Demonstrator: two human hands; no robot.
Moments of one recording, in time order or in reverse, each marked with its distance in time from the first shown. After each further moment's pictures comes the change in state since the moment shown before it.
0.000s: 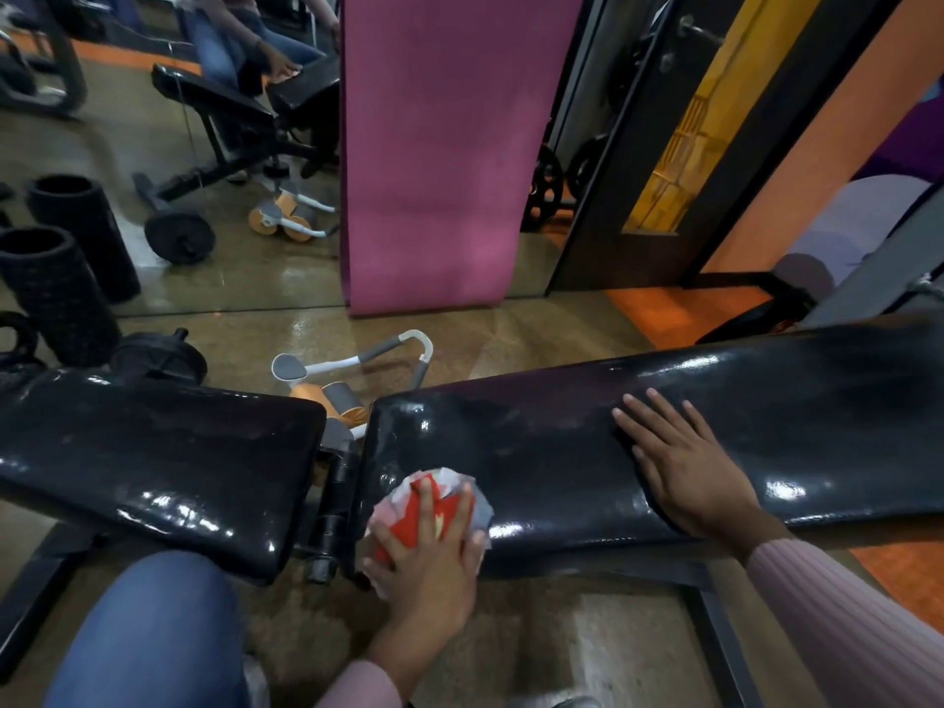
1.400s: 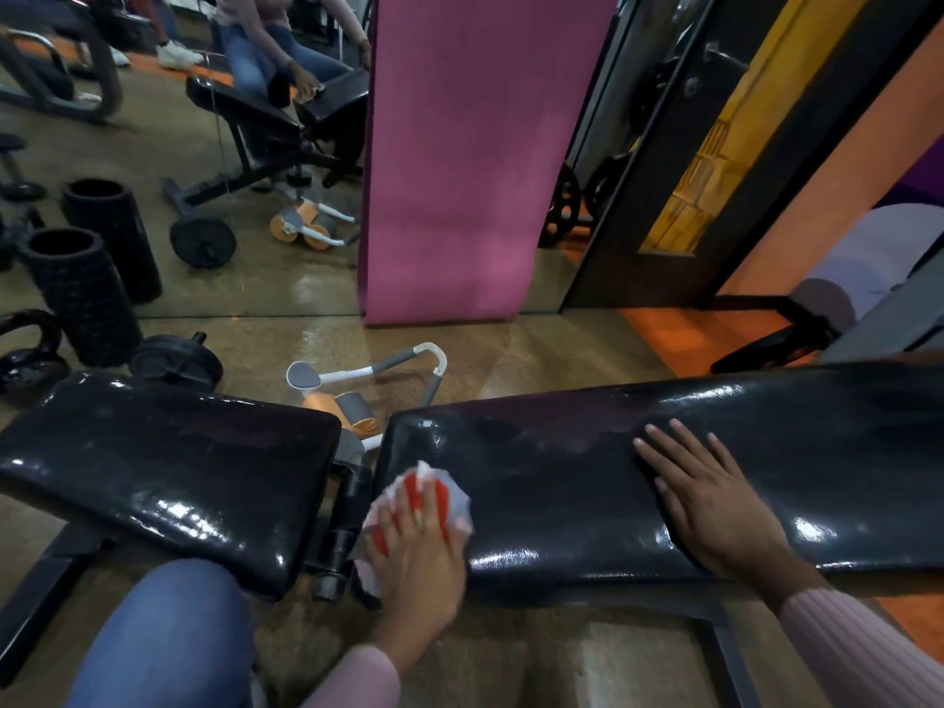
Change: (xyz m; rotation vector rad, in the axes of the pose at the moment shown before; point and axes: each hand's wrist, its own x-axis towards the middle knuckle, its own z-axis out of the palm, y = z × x) left_hand 0.040 -0.023 -0.003 0.002 0.210 0.030; right_hand 0.001 0.003 0.004 -0.003 -0.024 0.010
